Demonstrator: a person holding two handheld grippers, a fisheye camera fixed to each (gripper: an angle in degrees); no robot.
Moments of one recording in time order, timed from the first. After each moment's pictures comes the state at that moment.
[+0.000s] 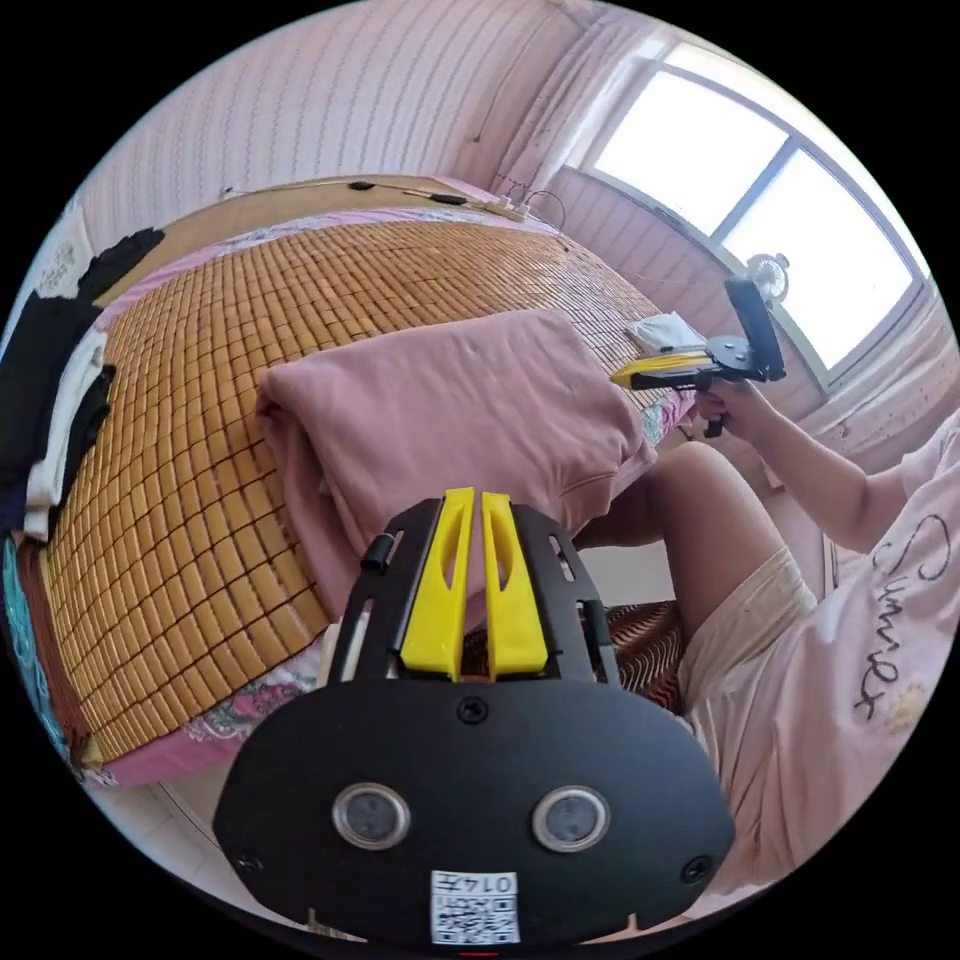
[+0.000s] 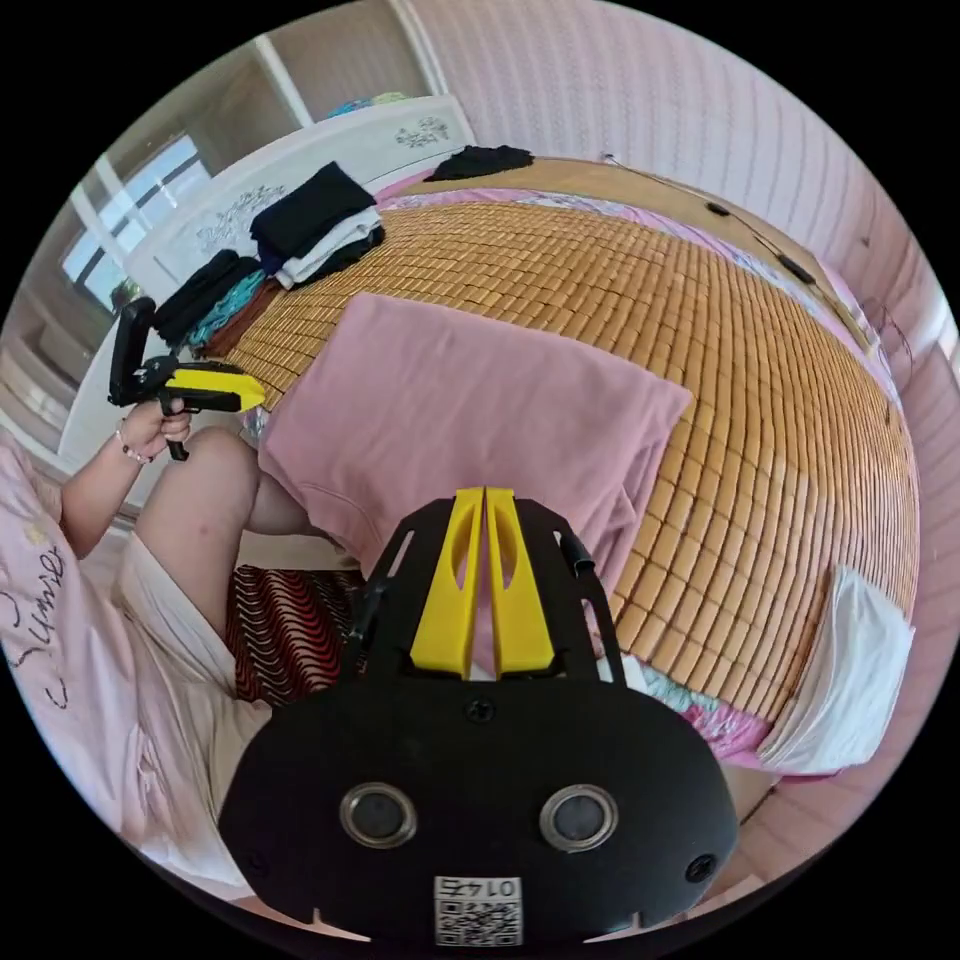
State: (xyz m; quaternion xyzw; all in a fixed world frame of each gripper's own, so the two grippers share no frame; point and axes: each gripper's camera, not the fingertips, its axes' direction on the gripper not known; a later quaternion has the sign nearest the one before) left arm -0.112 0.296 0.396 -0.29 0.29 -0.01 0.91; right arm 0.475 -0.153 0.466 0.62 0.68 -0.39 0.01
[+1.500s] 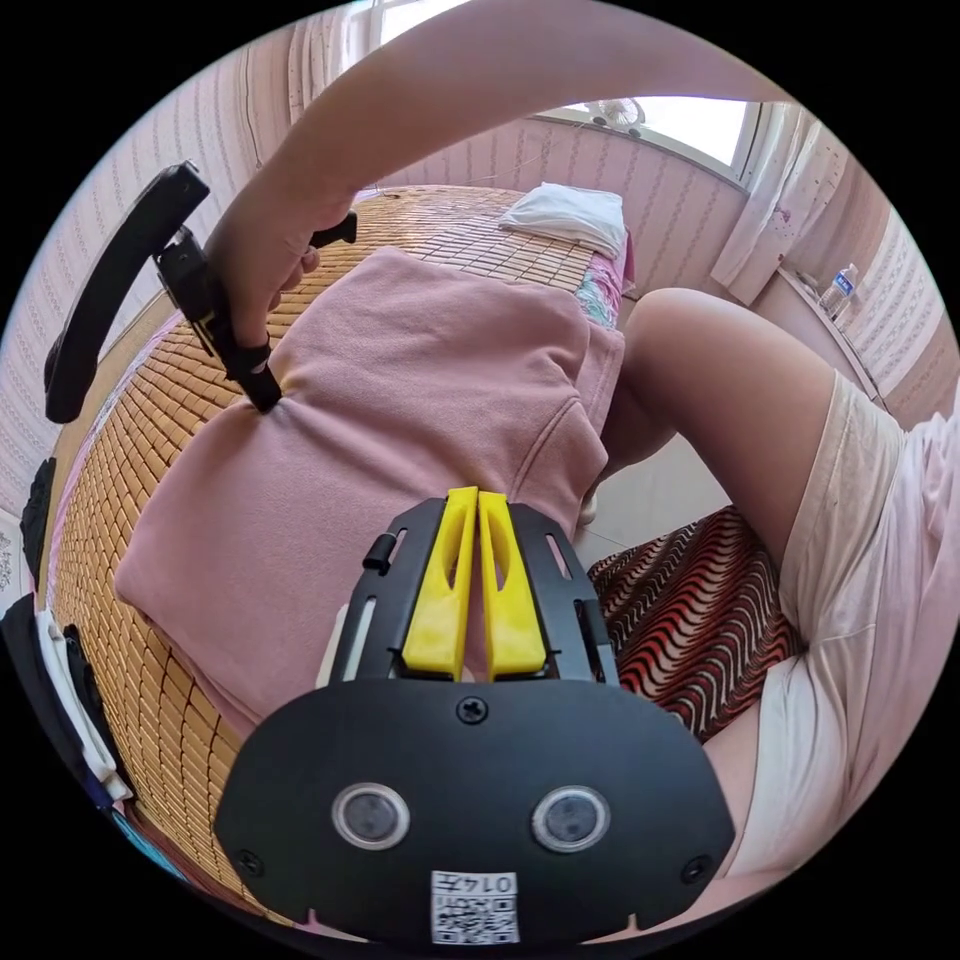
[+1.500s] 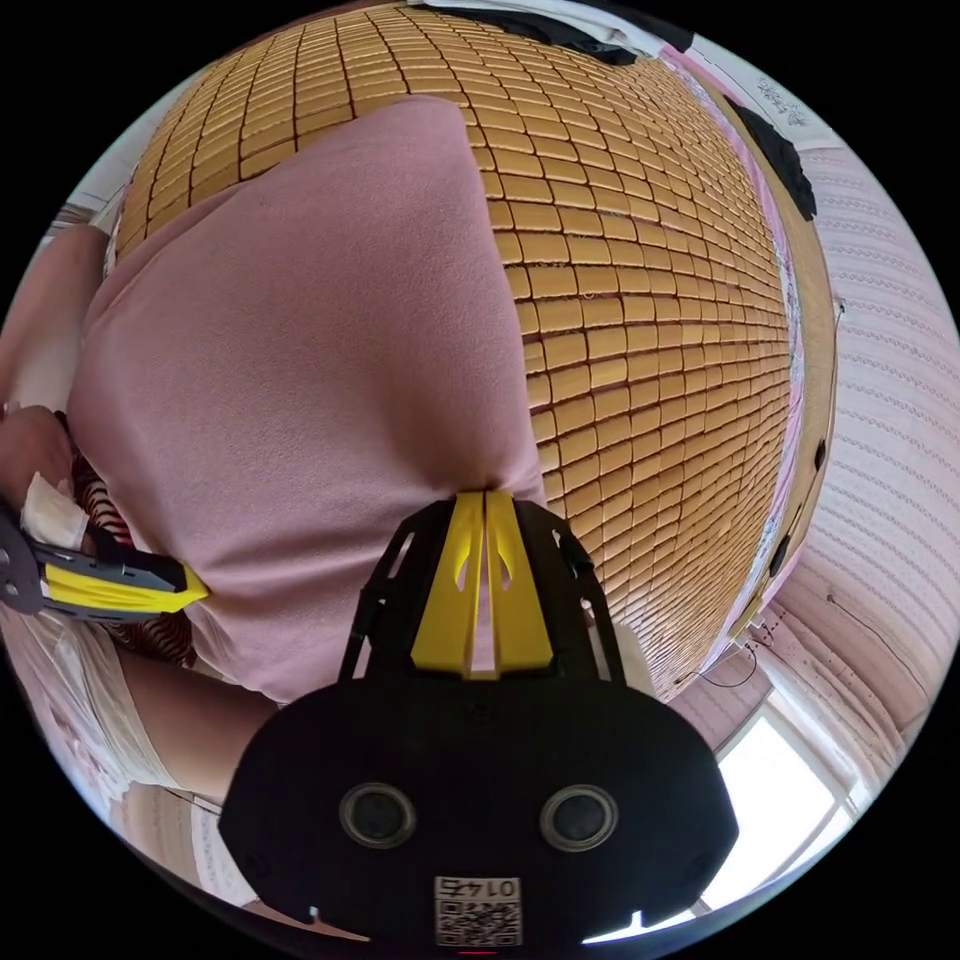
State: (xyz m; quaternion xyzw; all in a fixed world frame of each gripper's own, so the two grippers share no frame) left arm 0.107 0.429 0.447 -0.25 0.34 0.26 0.87; right arm 0.125 -0.418 0.635 0.40 0.91 -0.04 -0.09
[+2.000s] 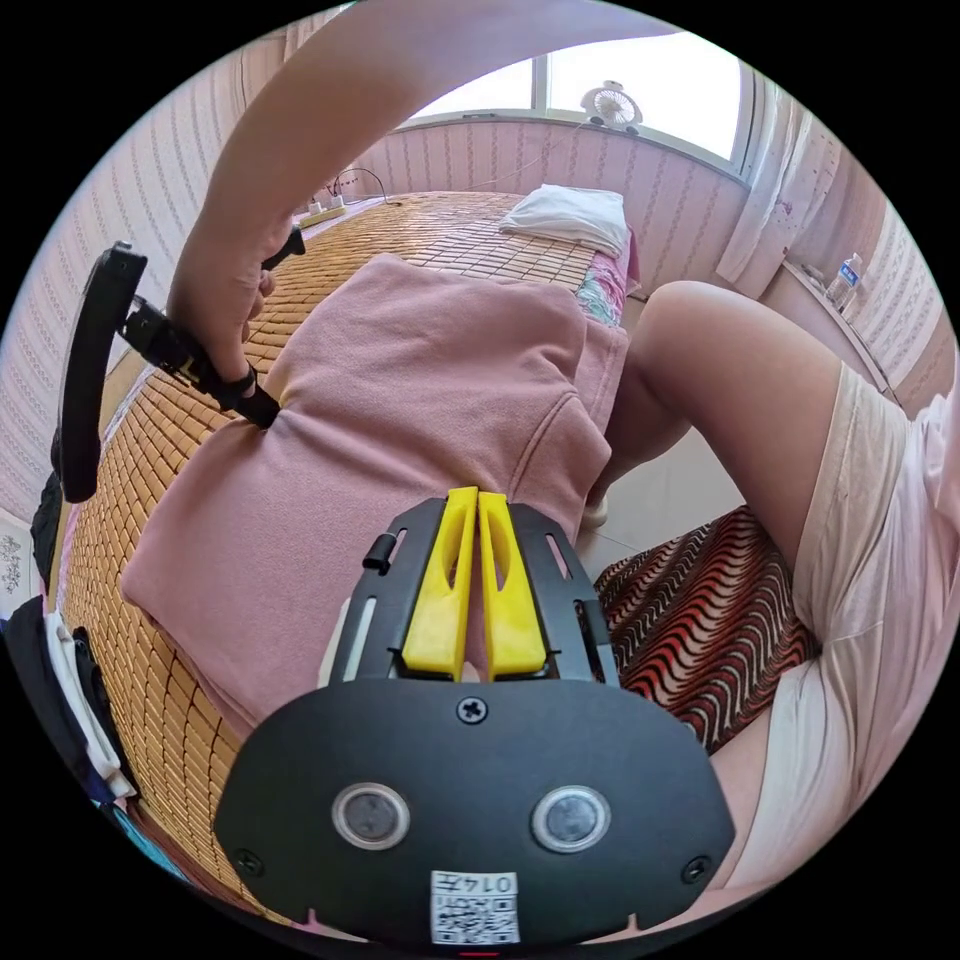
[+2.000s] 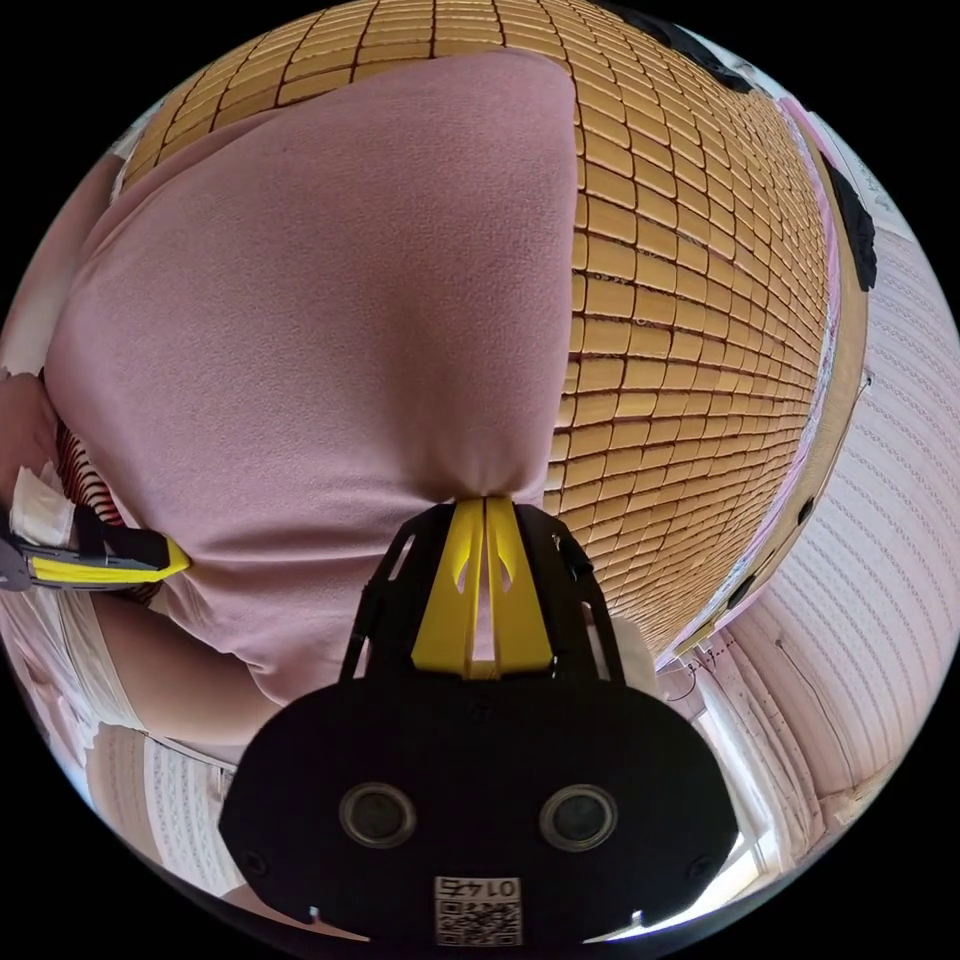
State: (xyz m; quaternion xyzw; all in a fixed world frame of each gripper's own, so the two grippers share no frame) left arm 0.137 0.453 0.446 -0.23 0.32 0.26 0.88; right arm 0.126 -0.440 0.615 0.32 0.94 0.04 -0.10
